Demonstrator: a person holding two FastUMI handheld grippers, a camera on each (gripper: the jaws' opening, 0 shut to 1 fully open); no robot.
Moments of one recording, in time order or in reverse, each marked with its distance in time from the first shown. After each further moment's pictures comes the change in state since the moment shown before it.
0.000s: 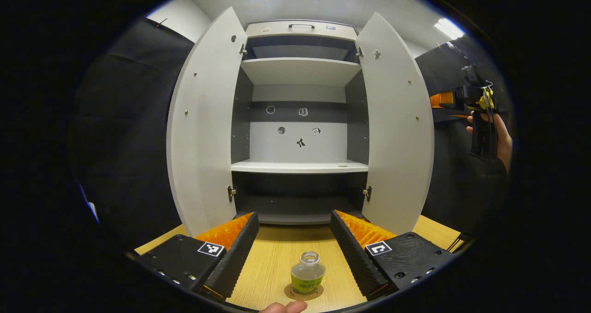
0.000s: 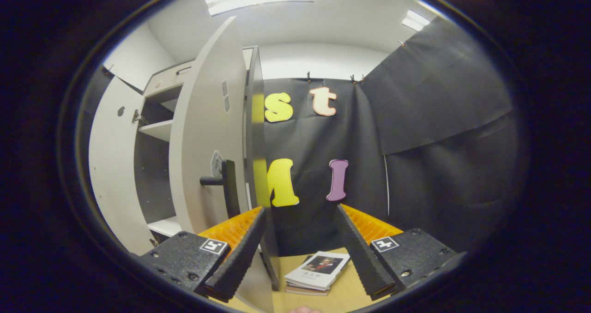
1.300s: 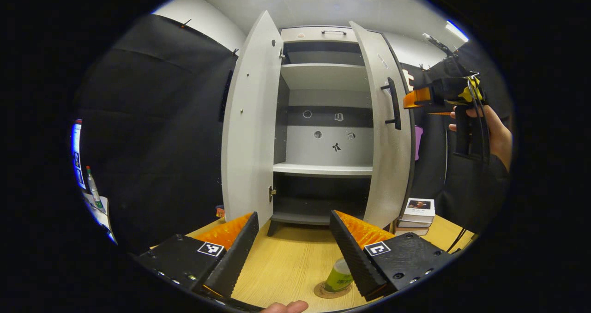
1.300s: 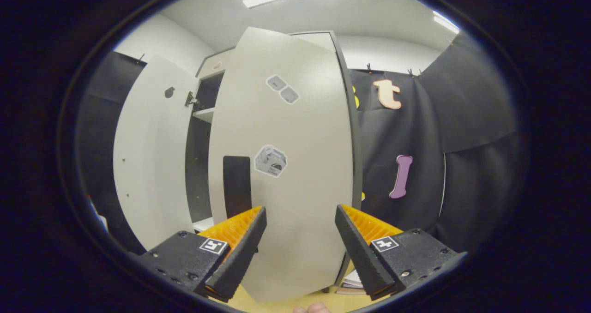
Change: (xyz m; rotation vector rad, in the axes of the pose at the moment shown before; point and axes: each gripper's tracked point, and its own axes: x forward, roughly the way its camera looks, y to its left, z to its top) left arm -0.032 0.074 -0.015 -0.027 -0.041 0.199; right arm 0.021 0.192 -0.024 -0.052 0.045 0.298
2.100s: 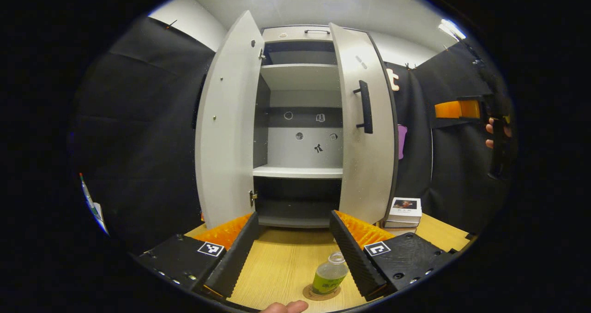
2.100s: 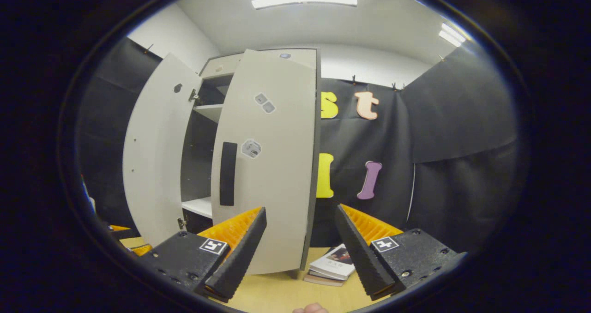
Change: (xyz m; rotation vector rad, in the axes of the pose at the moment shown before) left arm 0.006 -0.051 0.016 0.025 0.000 -0.130; right arm -0.134 -0.059 -0.026 -0.082 0.000 -0.144
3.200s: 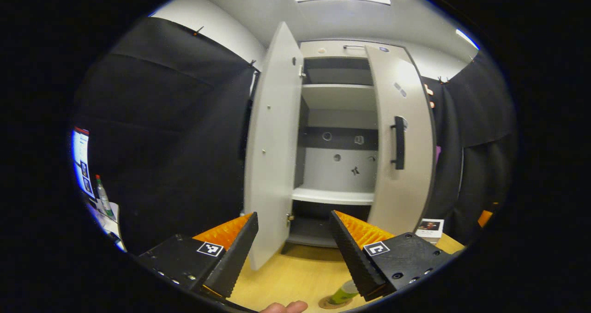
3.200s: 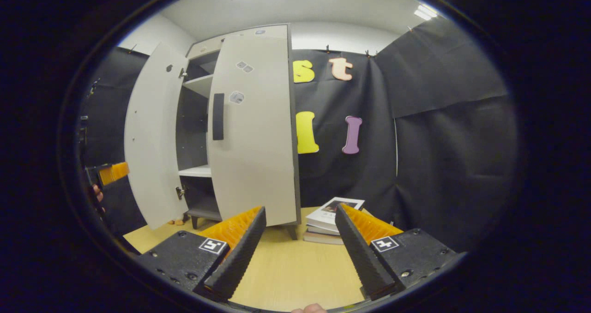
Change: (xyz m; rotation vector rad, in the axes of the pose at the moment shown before) left arm -0.005 0.121 0.079 -0.052 -0.093 0.308; right arm -0.071 -0.007 -0.131 0.124 0.192 -0.042
